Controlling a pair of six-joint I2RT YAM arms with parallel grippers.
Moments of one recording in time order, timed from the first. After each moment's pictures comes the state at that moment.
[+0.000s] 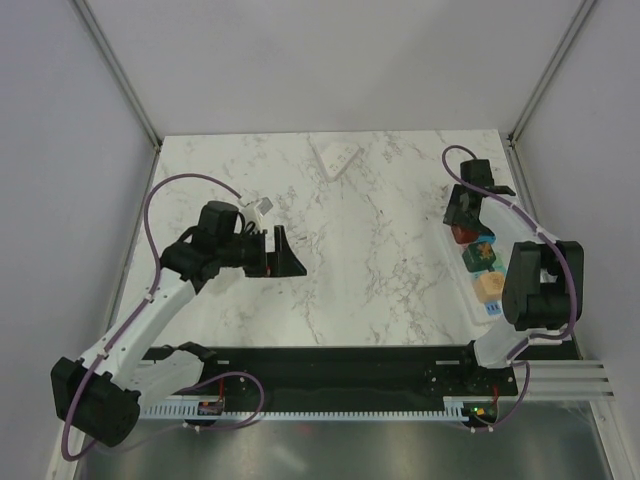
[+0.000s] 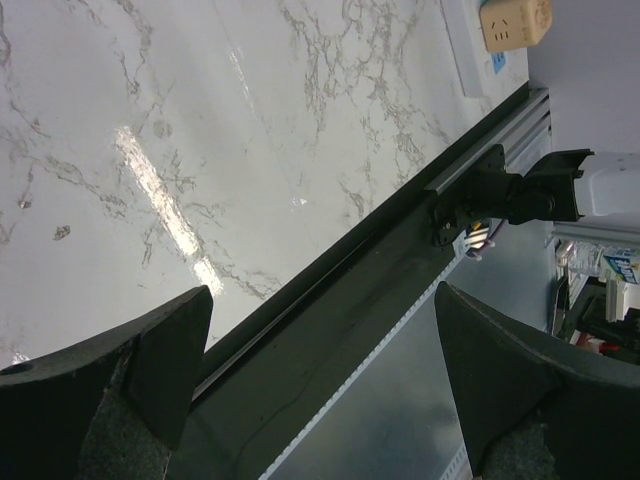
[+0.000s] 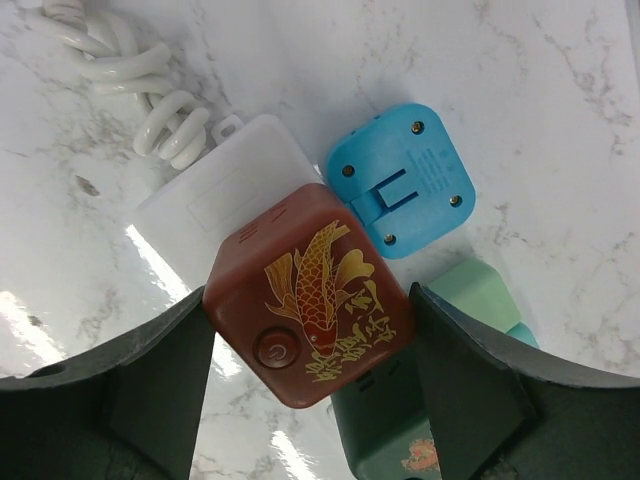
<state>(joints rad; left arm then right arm) -0.41 1.02 0.88 -0.63 0.58 -0.45 0.00 1.66 1.16 -0.57 0.33 0.32</state>
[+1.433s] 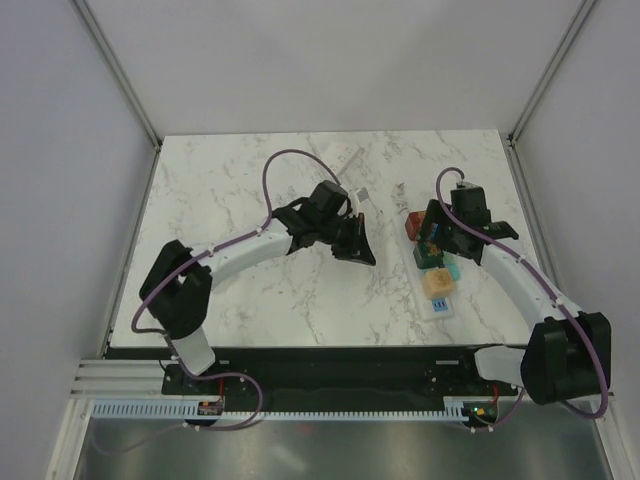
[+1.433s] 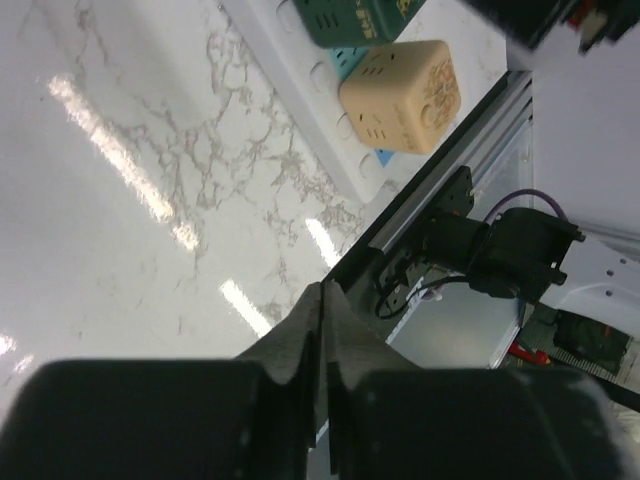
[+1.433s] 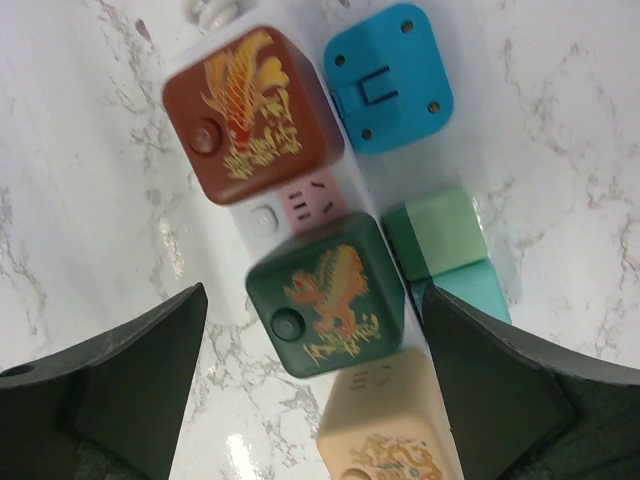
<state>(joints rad) -0.79 1.68 1.24 -0.35 0.47 -0.67 0.16 1.30 0.93 -0.51 0.05 0.48</state>
